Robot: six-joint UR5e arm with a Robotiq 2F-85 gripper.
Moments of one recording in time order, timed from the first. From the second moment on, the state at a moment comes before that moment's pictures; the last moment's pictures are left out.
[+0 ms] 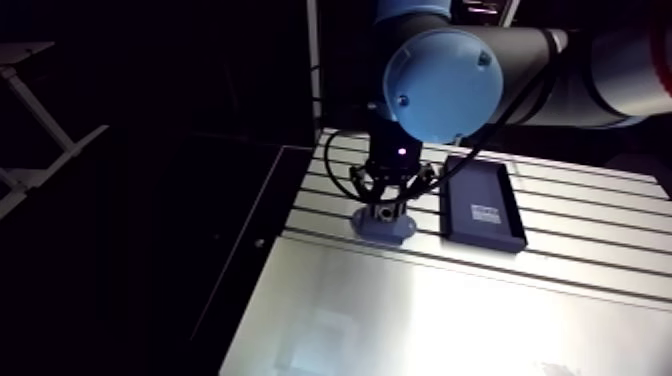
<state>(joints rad) 0.20 -1.21 1.94 -2.18 -1.61 -1.62</state>
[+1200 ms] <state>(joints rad) 0.20 -1.27 1.89 -2.12 -1.61 -1.61</state>
